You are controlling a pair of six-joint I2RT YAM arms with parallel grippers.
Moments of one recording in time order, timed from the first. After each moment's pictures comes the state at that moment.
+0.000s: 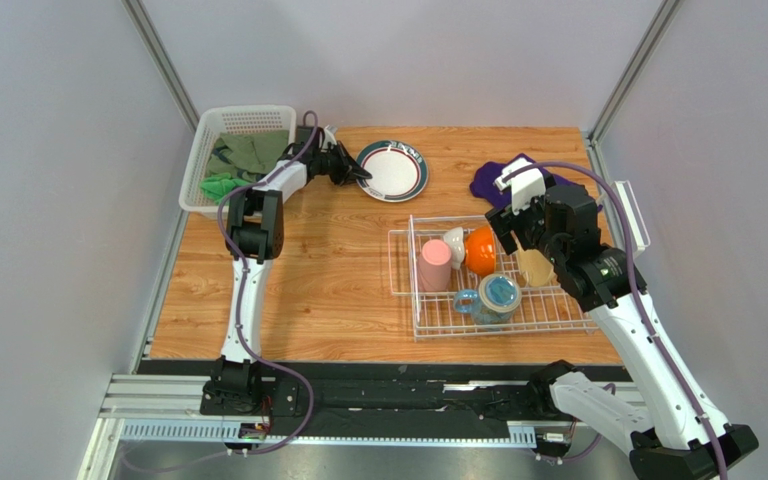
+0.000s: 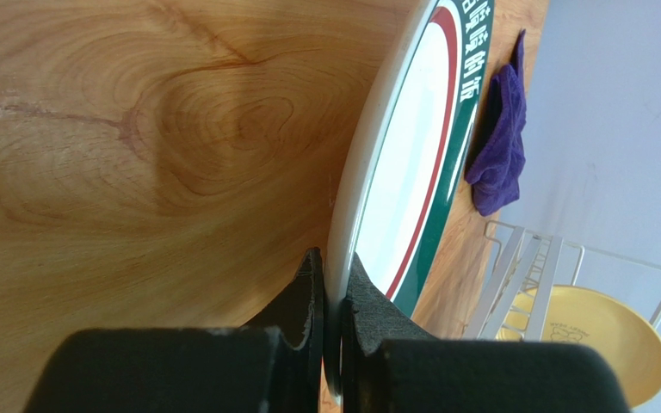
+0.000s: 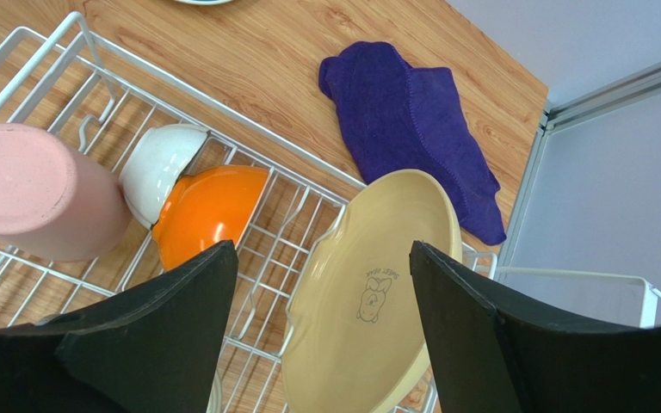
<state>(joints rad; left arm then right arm) -0.17 2.58 2.07 -0.18 0.74 -0.78 0.40 0.92 1.11 -0.65 0.13 -0.36</state>
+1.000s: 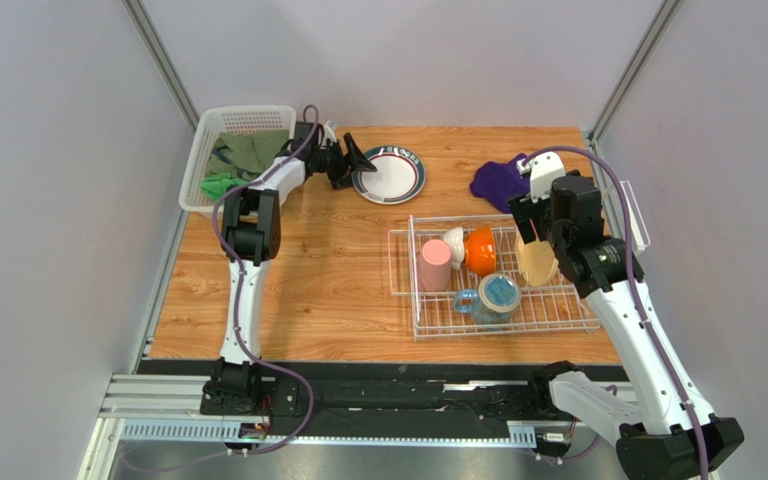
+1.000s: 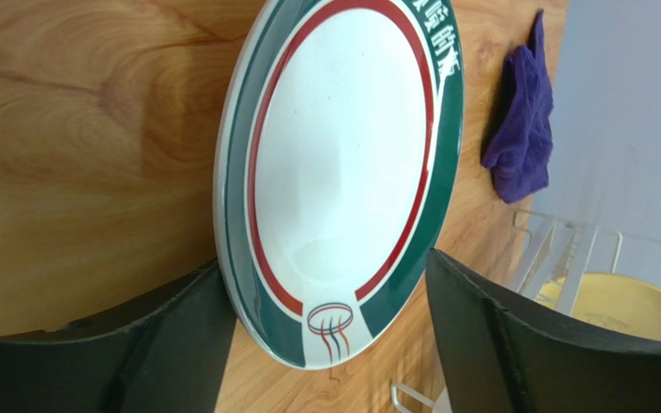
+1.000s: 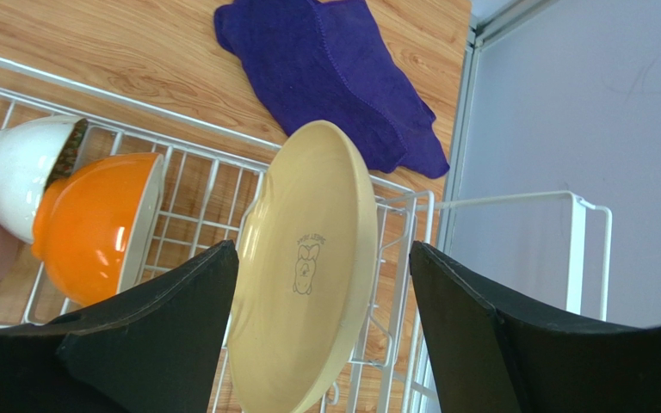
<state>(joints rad) -0.17 2.52 2.03 -0.23 0.71 -0.68 0.28 0.97 1.11 -0.65 0.29 -0.33</state>
